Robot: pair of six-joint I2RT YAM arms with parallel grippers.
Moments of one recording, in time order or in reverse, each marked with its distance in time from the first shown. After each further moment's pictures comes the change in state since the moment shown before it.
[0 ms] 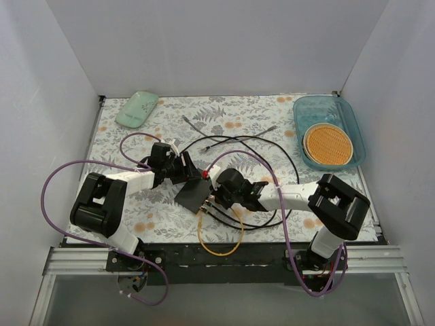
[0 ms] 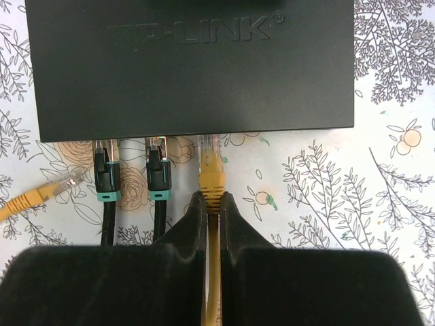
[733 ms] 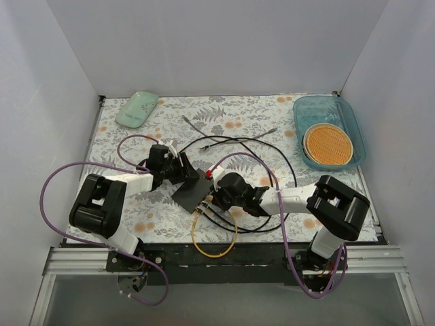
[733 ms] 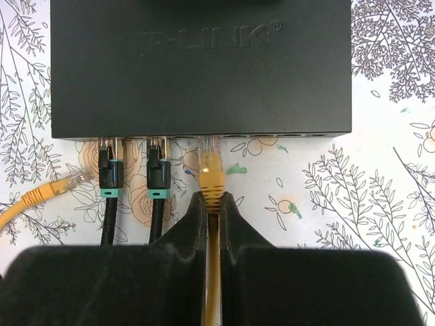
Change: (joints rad) left arm 0.013 -0.010 -0.045 0.062 -0.005 -0.006; right arm 0.014 -0.008 -0.088 0.185 0.016 0.129
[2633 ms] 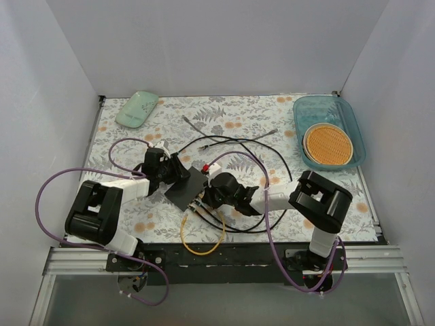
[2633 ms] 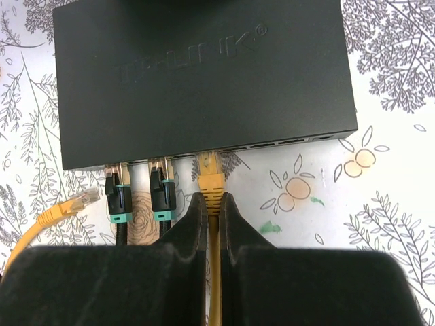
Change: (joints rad) left arm 0.018 -0.061 -0.070 0.045 -0.136 -0.022; right arm 0.014 0.134 0.051 0.156 0.027 0.201
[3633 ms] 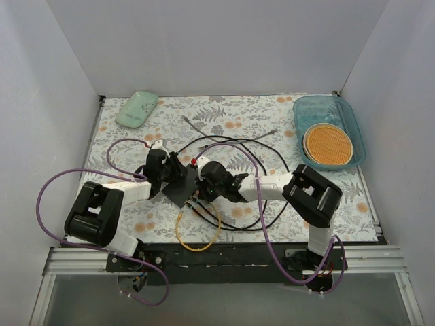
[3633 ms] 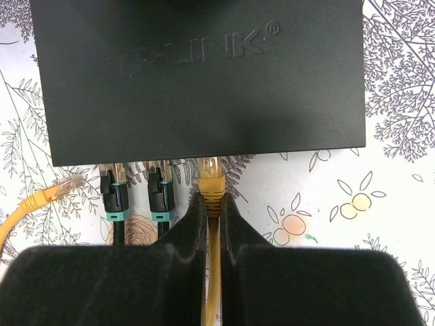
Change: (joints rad) left arm -0.039 -0.014 -0.039 0.097 -0.171 0.005; right arm -0.027 0.099 0.266 -0.321 -0.056 -0.079
